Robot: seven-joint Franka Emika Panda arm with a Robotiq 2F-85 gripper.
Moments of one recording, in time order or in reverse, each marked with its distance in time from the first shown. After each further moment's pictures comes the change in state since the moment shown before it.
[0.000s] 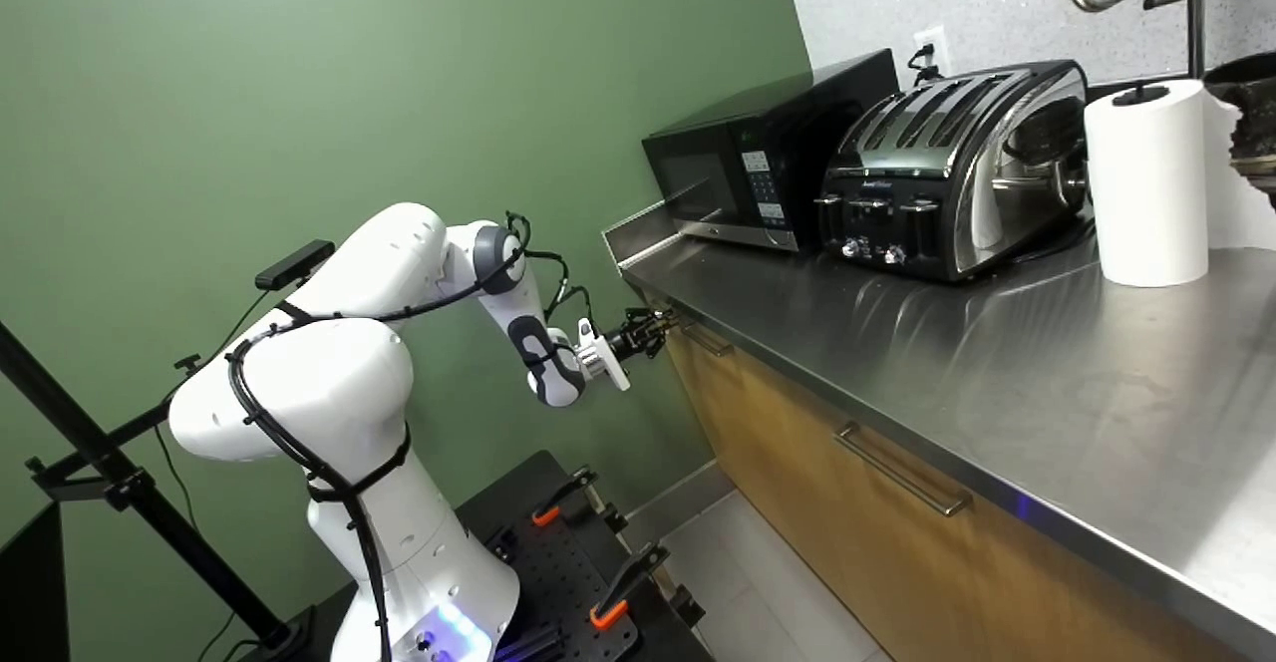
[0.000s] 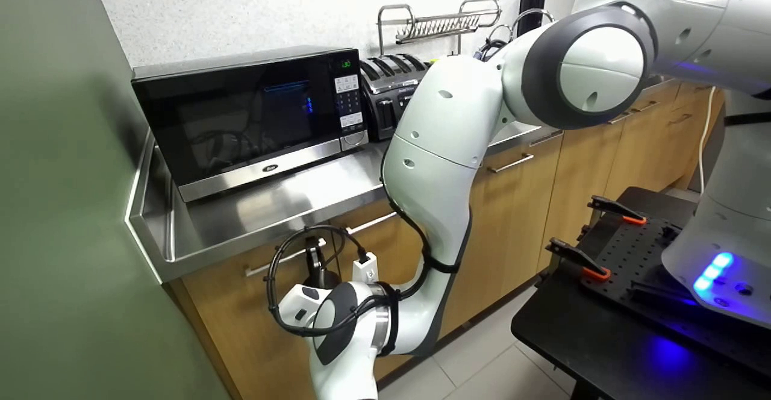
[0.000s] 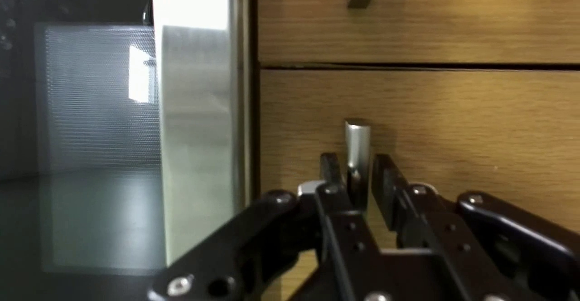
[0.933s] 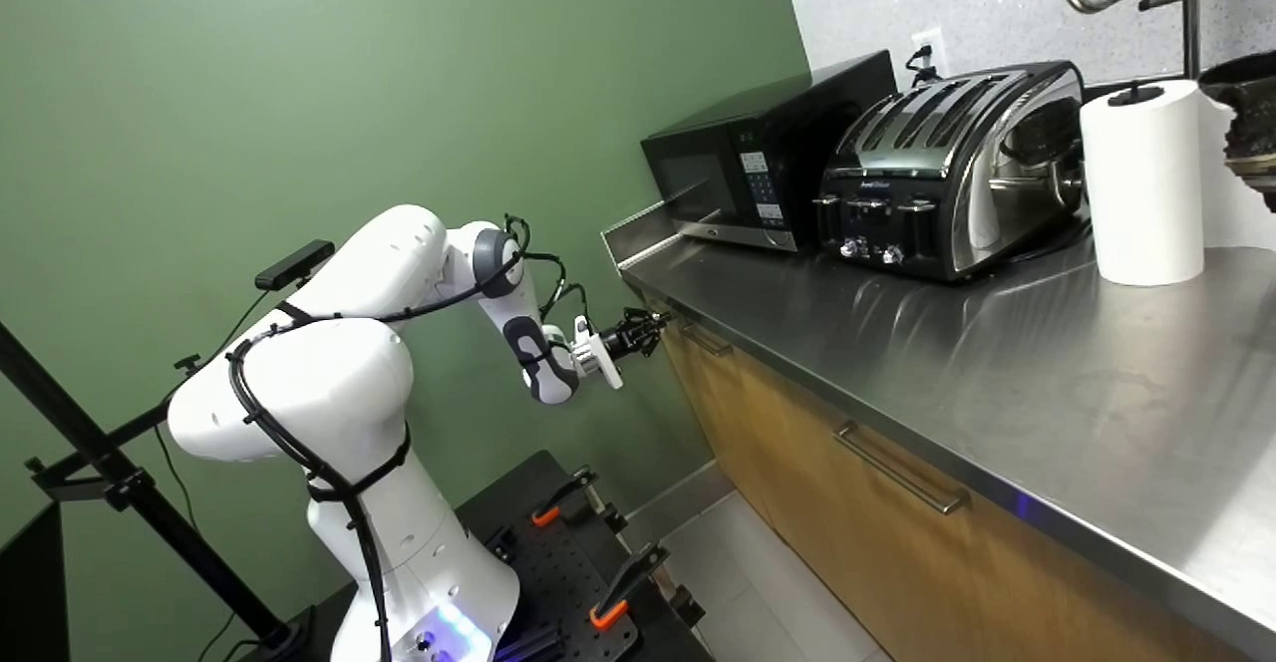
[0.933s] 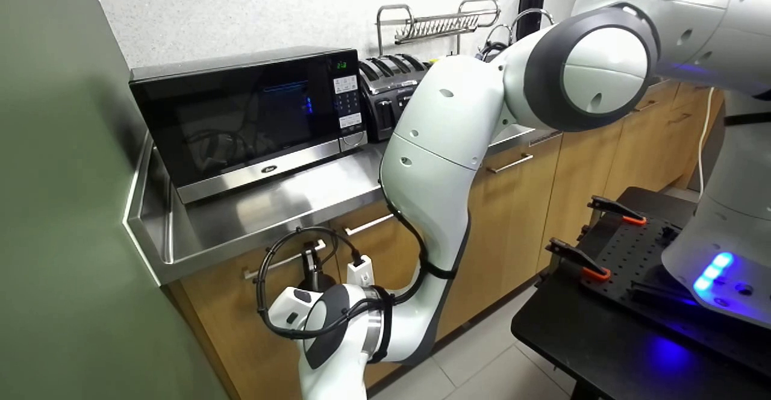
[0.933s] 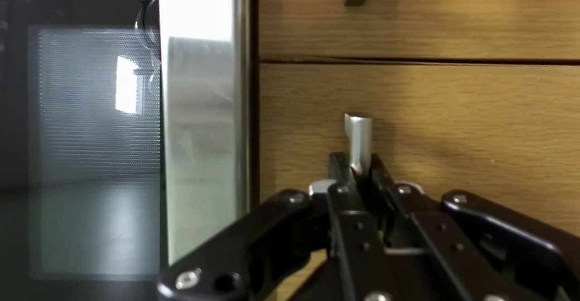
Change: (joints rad) arm 0.008 0.011 0.023 0.043 0.041 0.000 -0.045
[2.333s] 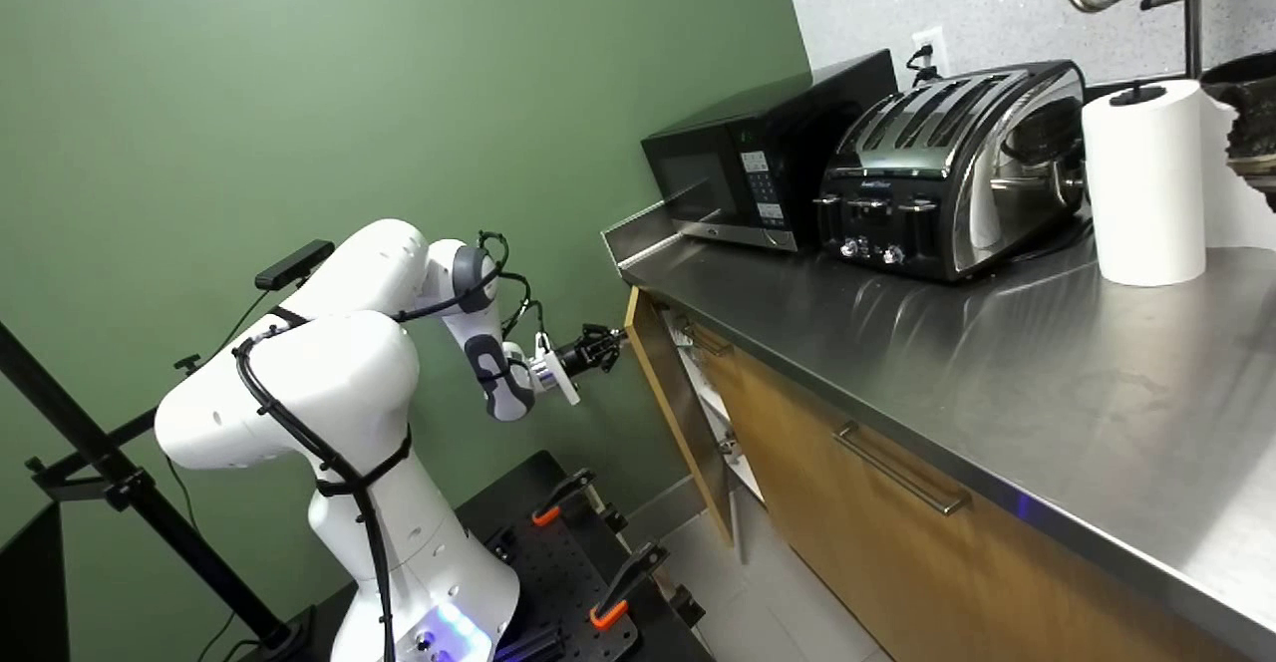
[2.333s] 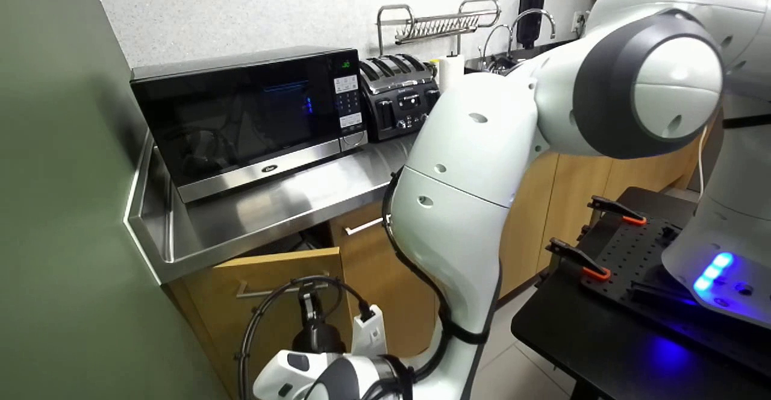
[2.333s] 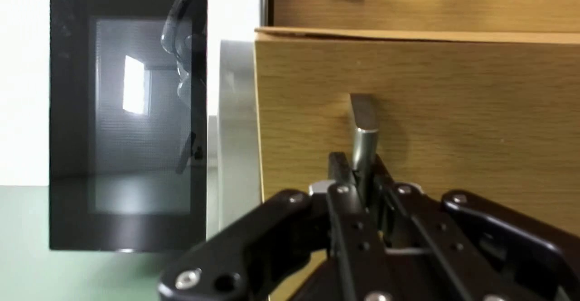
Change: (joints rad) arm 0.158 0.028 0.041 0.041 0.119 -0.125 -0.009
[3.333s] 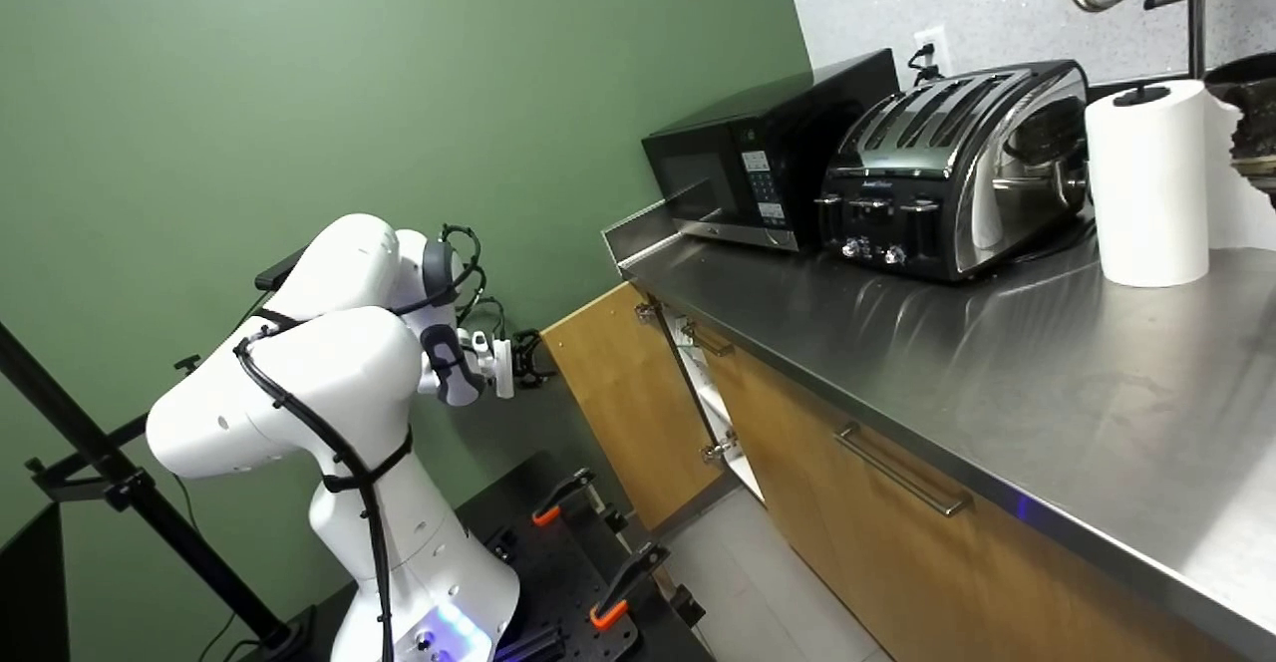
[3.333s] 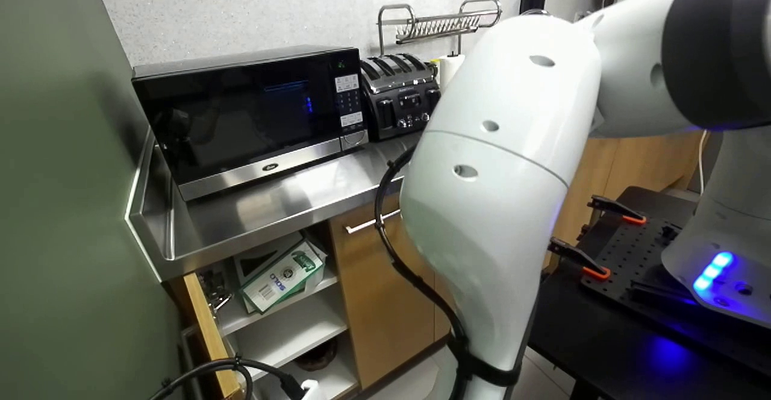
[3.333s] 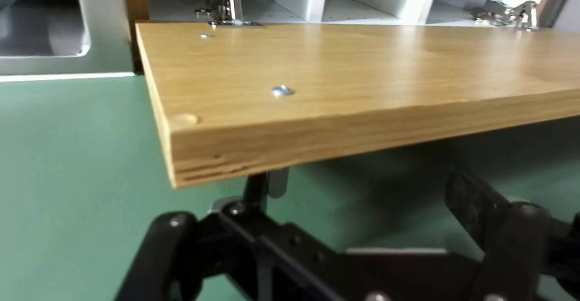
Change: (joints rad) arm 0.112 -0.098 0.068 0.026 0.018 0.556 -0.229
